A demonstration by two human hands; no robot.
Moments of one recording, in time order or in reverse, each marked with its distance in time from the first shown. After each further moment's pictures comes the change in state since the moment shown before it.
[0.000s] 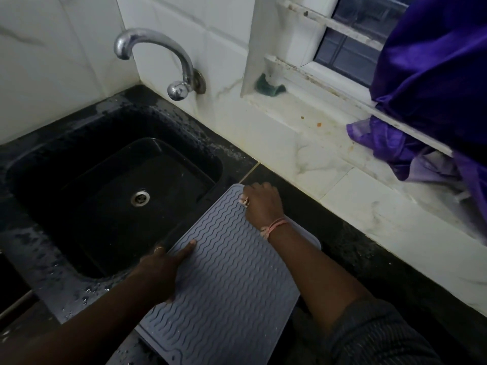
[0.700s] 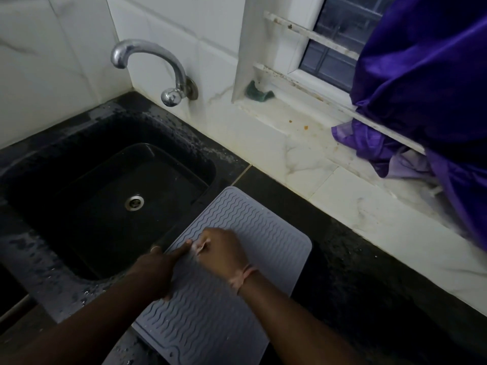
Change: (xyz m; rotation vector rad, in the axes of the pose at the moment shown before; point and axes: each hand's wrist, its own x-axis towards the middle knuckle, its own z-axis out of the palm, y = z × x) left_hand 0.000 0.000 0.002 0.009 0.065 -0.014; right_hand -0.092 -0.111 -0.016 0.567 -0.125 0.028
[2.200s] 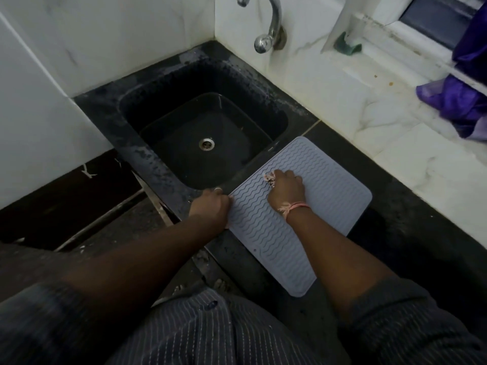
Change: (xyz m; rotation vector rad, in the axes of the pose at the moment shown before) left_hand -0.073 -0.078 0.055 0.094 0.320 0.086; right_hand -0.016 -0.033 0.051 -0.369 0.029 0.279
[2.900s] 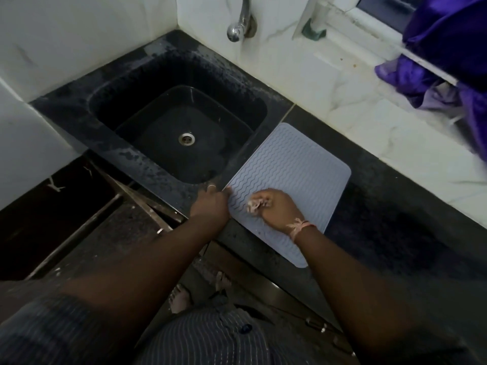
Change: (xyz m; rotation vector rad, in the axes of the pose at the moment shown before) left_hand -0.012 -0.019 0.019 -0.234 -0.002 0.054; right_hand -0.107 -0.030 0.006 0.410 -0.033 -0.080
